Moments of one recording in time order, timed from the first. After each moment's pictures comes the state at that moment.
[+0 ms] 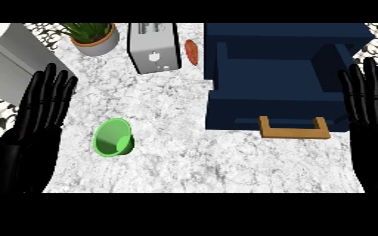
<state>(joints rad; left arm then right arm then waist) 0.02 0.08 -0.05 -2.10 -0.01 -0.04 0.02 0.00 -0.11 0.00 -2.10 0.02 -0.03 0.01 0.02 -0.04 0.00</state>
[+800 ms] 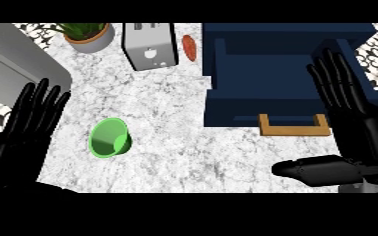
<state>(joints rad) 0.10 0.13 0.13 -1.95 0.38 -0.24 0.04 -0.09 -0.15 0.00 -1.99 -0.08 0.10 0.09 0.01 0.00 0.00</state>
